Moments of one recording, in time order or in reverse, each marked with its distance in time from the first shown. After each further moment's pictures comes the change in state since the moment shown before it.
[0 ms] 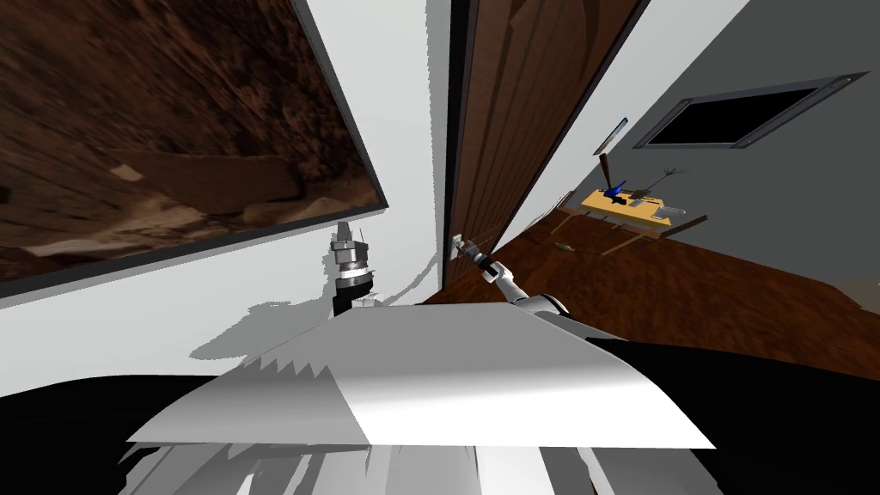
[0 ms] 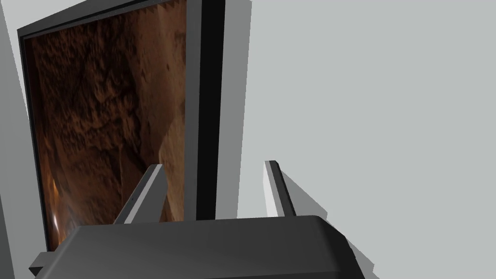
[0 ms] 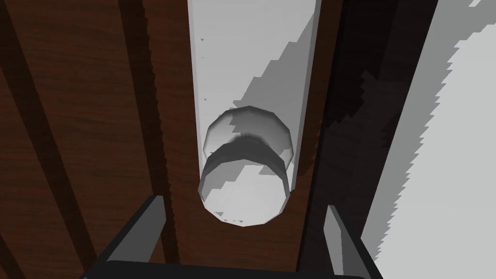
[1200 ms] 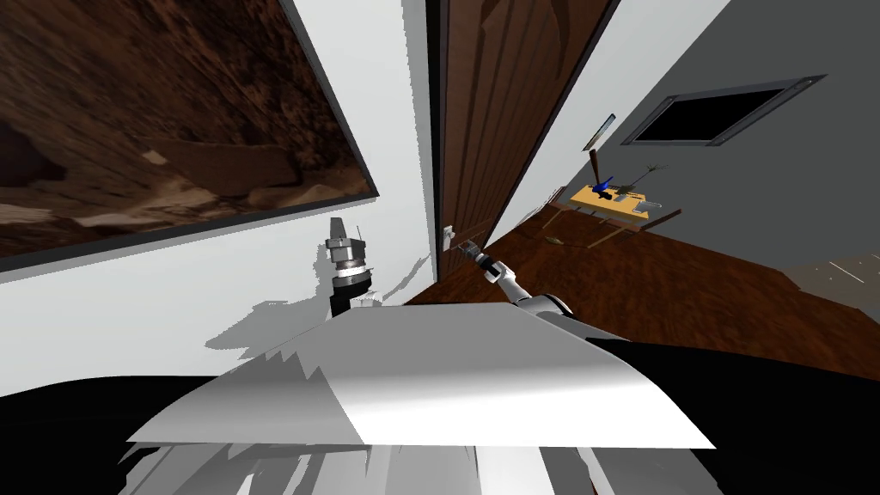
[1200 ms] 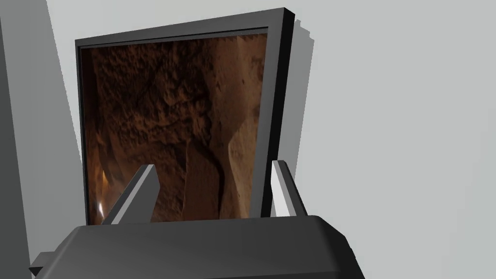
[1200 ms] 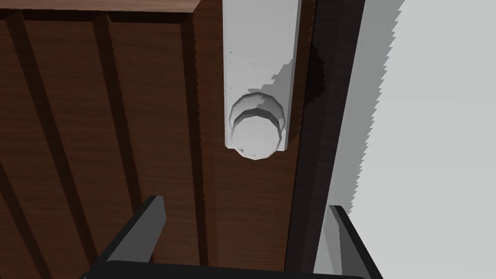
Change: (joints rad) arm 0.005 -0.027 0.014 -0.005 0.006 -0.015 -0.027
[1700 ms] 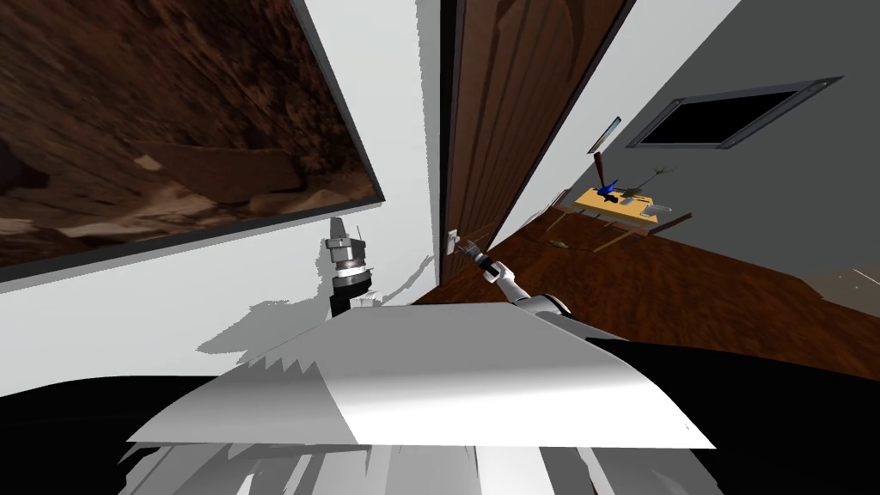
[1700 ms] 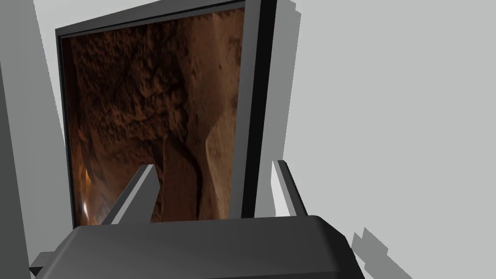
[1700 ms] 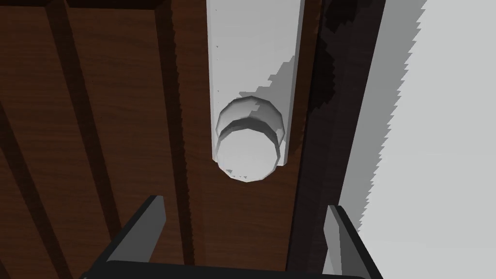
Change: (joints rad) arm -0.002 0.013 -0.008 0.001 -0.003 0.010 0.012
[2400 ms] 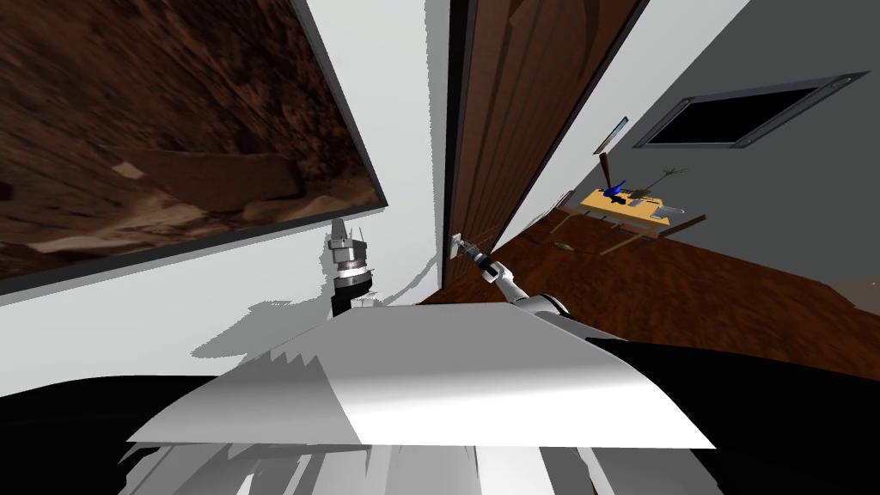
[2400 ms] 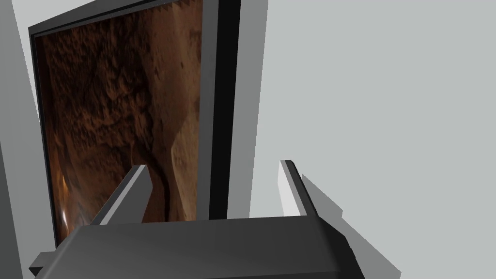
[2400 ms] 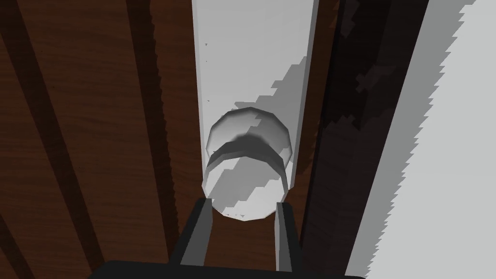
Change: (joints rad) arm -0.002 0.015 -0.008 0.003 -0.003 0.009 0.016
